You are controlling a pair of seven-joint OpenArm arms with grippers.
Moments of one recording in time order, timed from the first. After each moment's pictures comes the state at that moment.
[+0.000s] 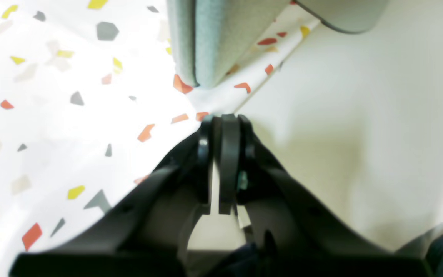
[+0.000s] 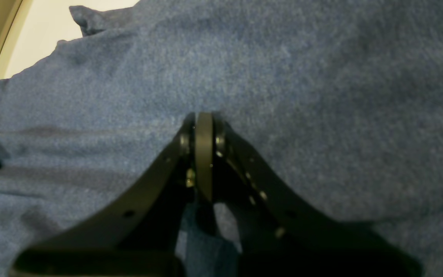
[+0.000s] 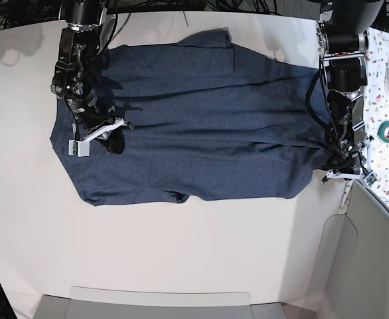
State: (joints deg) left arm -20.1 -20.2 -8.3 44.3 -31.2 16.2 11.6; right arm -2.9 2.4 14.4 77.8 24.8 19.8 -29.2
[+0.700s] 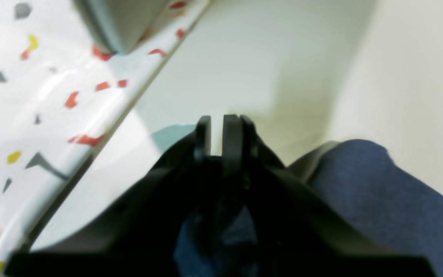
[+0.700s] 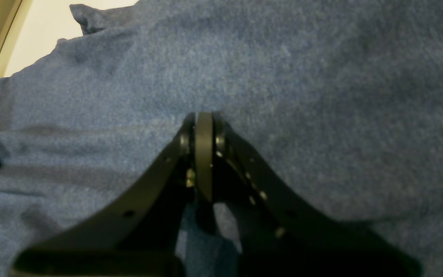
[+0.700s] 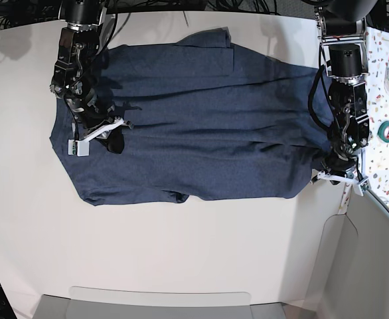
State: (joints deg) left arm -14.5 -19.5 -8.4 66.3 -32.2 10.5 30.5; right arm -3.0 2.2 14.5 77.9 24.8 20.2 -29.5
